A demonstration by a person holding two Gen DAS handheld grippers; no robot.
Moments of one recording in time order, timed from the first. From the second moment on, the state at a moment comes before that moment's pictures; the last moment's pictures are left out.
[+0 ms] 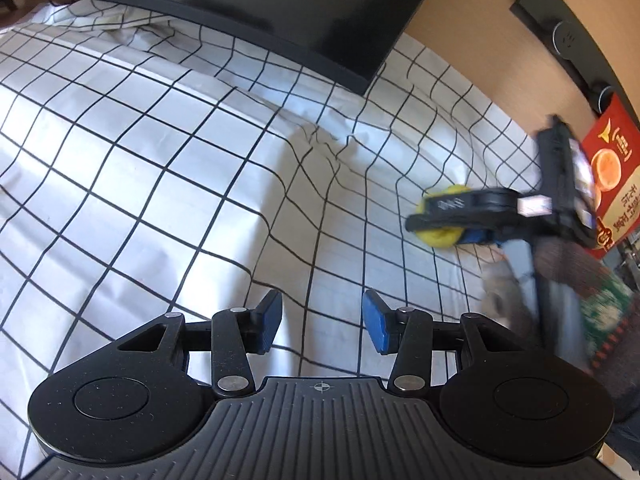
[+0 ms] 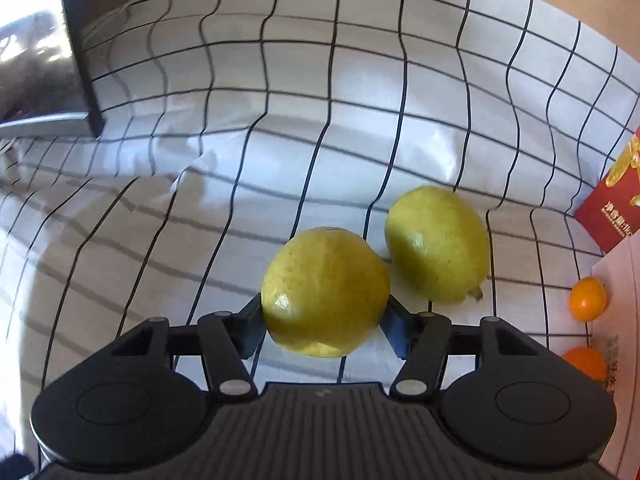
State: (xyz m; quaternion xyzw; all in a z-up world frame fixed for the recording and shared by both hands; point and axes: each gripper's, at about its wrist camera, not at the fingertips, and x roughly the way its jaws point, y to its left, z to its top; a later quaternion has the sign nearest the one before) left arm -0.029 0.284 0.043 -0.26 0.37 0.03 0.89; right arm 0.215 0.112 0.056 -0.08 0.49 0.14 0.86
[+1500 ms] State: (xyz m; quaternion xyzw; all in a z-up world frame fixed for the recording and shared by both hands) left arm 0.264 -0.023 0.027 0.21 0.42 -0.32 0.82; right arm -0.020 -0.098 0.042 -0.01 0.43 0.14 0.89
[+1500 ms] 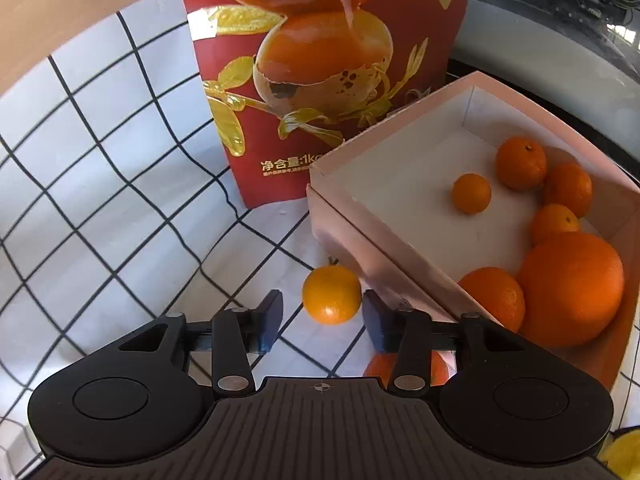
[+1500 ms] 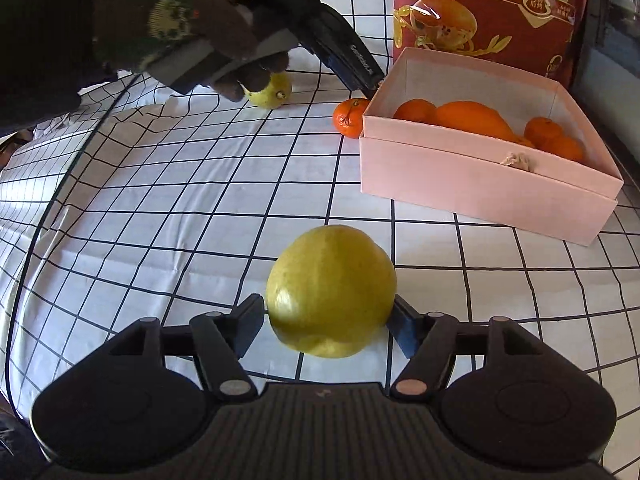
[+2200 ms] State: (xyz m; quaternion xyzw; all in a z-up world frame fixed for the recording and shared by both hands) left arm 0.108 0.076 0.050 -0.01 0.43 -0.20 0.88; right arm -0.022 -0.093 0.029 -0.05 0.40 0.14 0.90
